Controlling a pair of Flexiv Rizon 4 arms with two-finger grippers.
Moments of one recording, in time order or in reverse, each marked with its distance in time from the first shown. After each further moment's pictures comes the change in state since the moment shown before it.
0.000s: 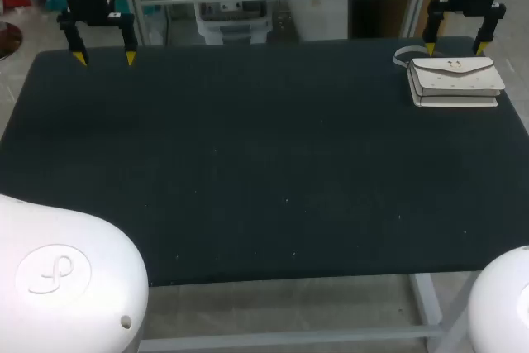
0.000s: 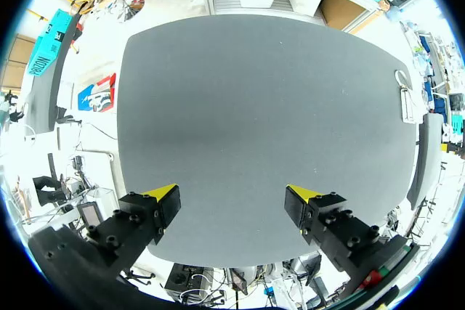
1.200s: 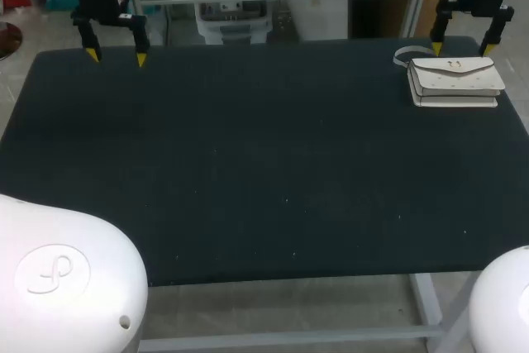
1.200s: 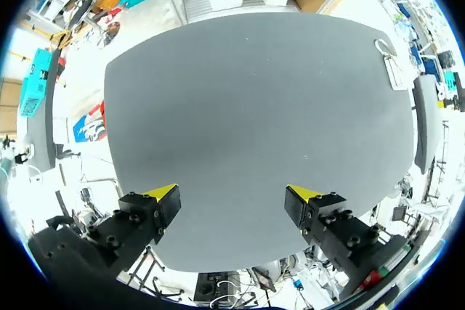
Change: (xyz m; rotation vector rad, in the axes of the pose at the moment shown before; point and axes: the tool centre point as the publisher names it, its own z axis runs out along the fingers) left arm 0.030 0.003 -0.006 0.024 0.008 0.222; right arm -0.017 0.000 0.004 0.029 0.056 0.045
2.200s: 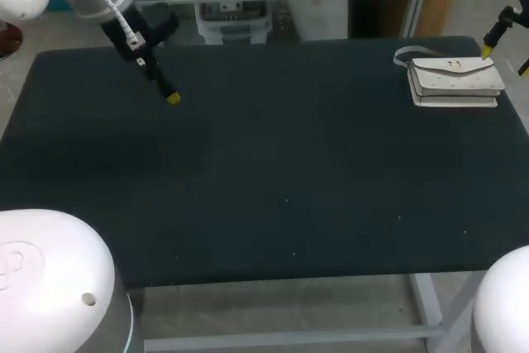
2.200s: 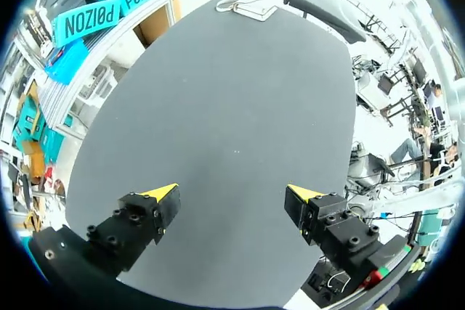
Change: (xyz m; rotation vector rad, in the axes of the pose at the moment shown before) left arm 0.090 0.031 0.029 0.260 0.208 0.850; right arm -0.109 0.029 0.047 0.038 0.286 0.177
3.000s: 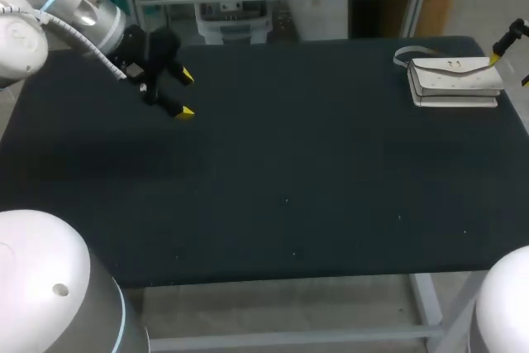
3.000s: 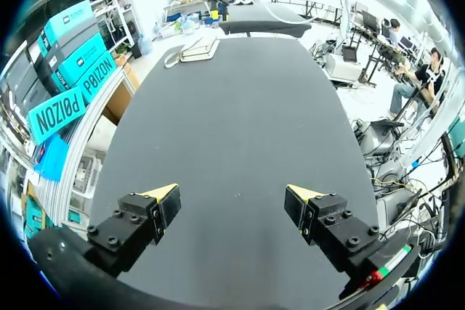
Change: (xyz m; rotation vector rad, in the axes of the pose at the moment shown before) left arm 0.012 -0.028 0.043 0.293 0.022 0.446; right arm -0.038 0.041 0.029 -0.049 0.086 0.069
